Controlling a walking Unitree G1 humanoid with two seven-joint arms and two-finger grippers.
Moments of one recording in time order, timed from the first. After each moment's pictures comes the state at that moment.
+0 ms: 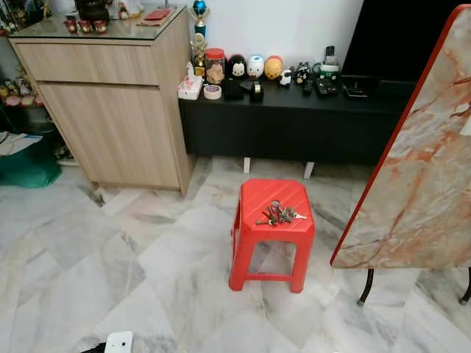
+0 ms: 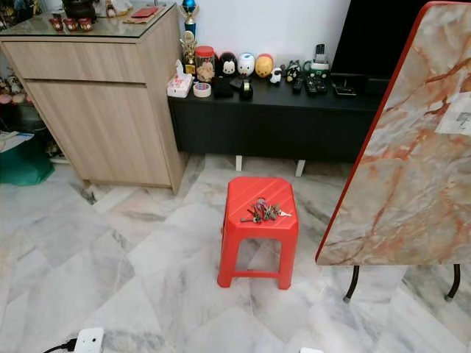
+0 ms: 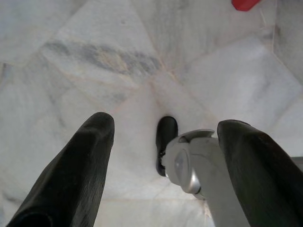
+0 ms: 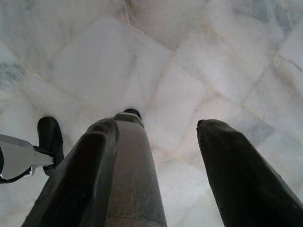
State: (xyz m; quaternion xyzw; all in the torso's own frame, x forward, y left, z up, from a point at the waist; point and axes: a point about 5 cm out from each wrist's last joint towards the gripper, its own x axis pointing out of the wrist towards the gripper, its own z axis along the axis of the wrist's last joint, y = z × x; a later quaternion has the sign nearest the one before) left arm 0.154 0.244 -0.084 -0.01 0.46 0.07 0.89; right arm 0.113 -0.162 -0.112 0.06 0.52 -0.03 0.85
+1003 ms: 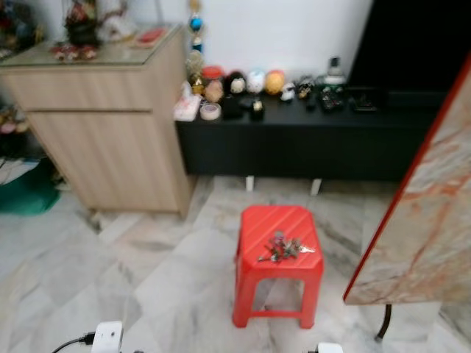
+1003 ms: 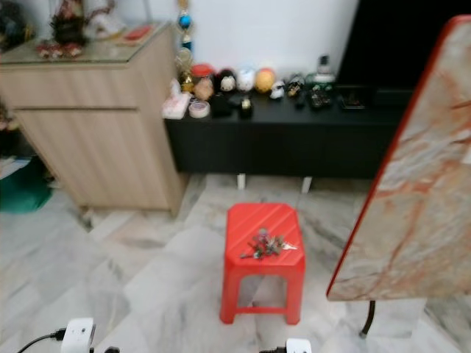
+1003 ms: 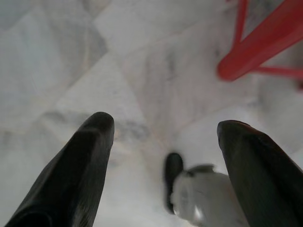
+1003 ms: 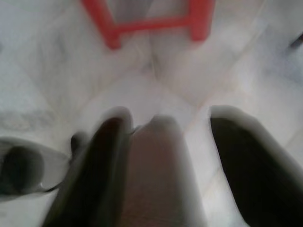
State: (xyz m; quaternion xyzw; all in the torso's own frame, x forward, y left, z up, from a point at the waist) left arm 0.179 0.234 -0.075 -0.02 0.44 0.04 0.90; right arm 0.116 -0.171 -0.109 0.04 0.51 -0.02 0.86
